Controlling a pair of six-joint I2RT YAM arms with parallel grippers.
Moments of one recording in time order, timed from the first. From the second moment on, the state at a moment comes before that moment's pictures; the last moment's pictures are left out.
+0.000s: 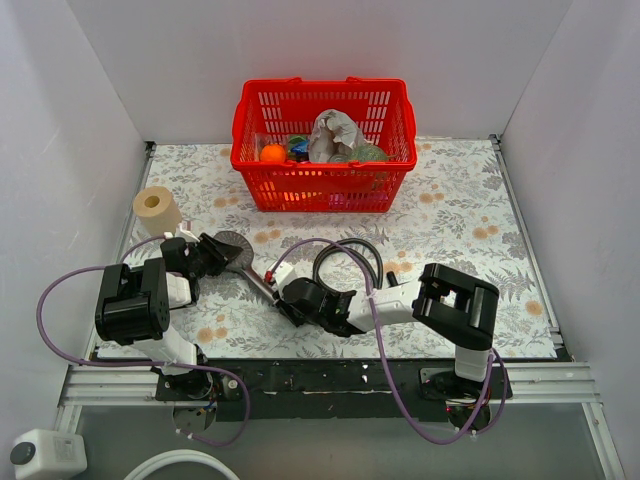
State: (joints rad) left arm 0.16 1.60 0.34 0.76 0.55 -0.82; right arm 1.27 1.84 0.92 0.28 0.24 0.23
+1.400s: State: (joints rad) left arm 0.19 1.52 0.35 0.82 0.55 -0.75; right arm 1.17 1.90 0.99 0.30 0.18 0.53
